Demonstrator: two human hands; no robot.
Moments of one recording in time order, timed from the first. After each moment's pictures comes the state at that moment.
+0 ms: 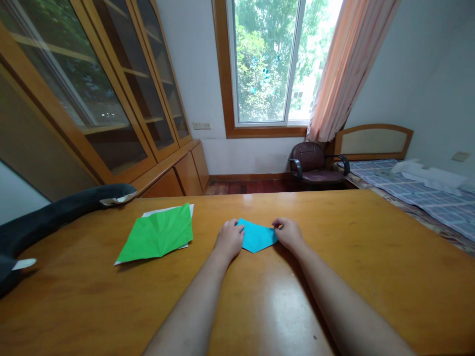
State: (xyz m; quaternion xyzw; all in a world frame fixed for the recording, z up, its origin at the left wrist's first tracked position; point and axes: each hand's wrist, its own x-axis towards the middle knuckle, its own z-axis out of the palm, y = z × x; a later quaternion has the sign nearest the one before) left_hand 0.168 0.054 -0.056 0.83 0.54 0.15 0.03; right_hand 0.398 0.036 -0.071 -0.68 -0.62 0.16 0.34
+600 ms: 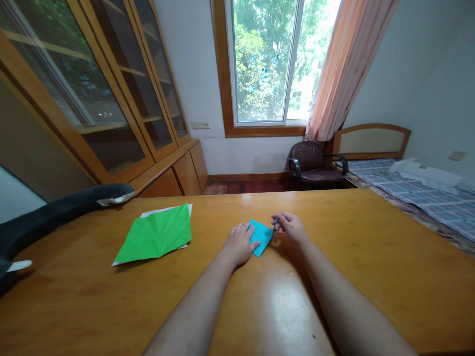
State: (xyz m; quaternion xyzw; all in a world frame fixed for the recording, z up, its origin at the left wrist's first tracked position) left_hand 0.188 0.034 -0.055 0.88 0.46 0.10 0.10; right_hand 0.398 0.028 -0.039 -0.49 -0.51 0.45 0.55
